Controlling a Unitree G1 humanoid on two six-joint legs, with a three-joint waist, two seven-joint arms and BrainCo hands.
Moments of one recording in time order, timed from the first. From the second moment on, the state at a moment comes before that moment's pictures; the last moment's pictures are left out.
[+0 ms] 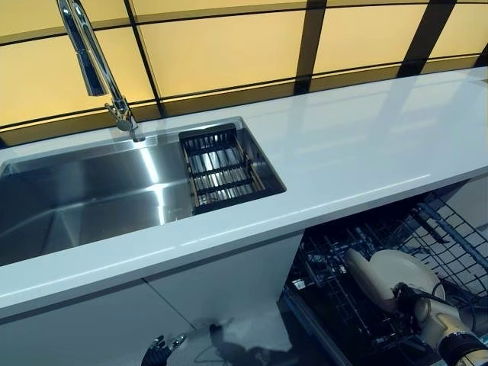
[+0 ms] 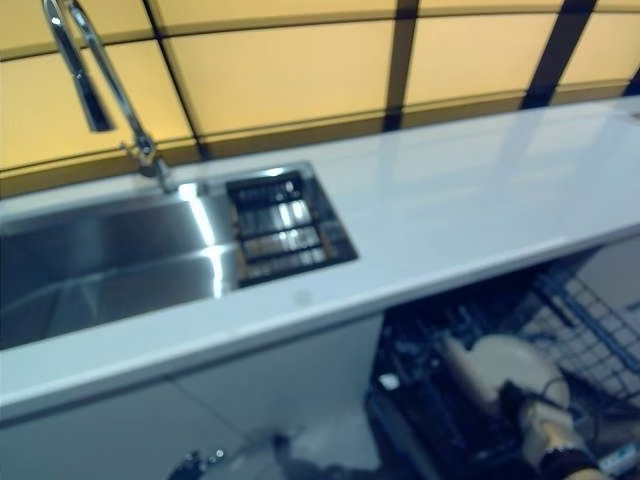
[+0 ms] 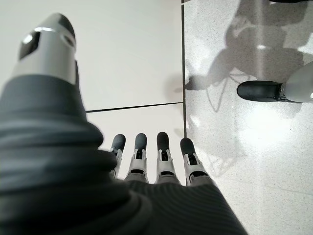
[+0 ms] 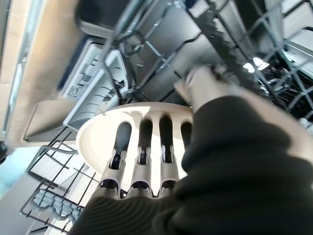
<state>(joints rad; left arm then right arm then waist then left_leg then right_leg) -0.03 0.24 -0.18 1.09 -0.53 -0.21 0.09 -0.29 -0.74 0.37 0.82 -0.56 0.25 0.09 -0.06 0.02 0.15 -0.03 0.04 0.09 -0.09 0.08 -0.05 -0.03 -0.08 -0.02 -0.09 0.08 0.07</state>
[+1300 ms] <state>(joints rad) -0.04 0.24 -0.18 1.09 -0.53 -0.21 0.08 -0.30 -0.74 0.35 0.80 -0.59 0.29 0.01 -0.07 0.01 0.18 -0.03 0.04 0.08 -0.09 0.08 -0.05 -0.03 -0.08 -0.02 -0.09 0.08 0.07</state>
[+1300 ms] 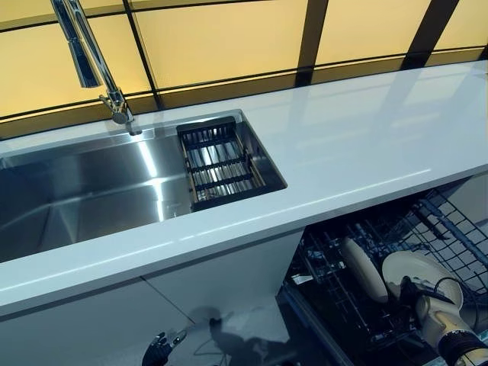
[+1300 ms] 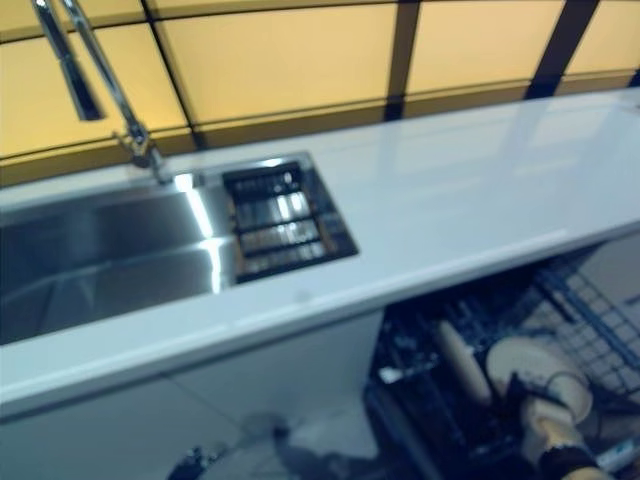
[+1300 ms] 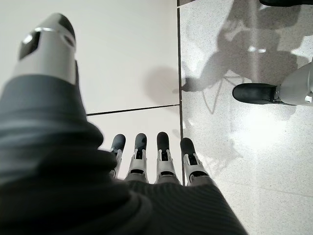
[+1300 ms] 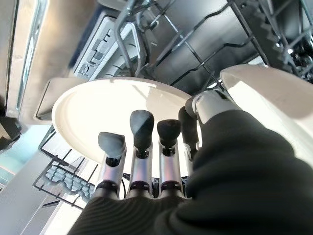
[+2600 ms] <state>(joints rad) -0.05 0.24 -0.18 1.09 -0.52 -0.21 0.08 -0.29 -0.66 0.36 0.87 -0.64 0.48 0.16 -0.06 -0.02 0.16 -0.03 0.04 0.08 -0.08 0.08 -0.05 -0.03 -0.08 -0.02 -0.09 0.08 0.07</state>
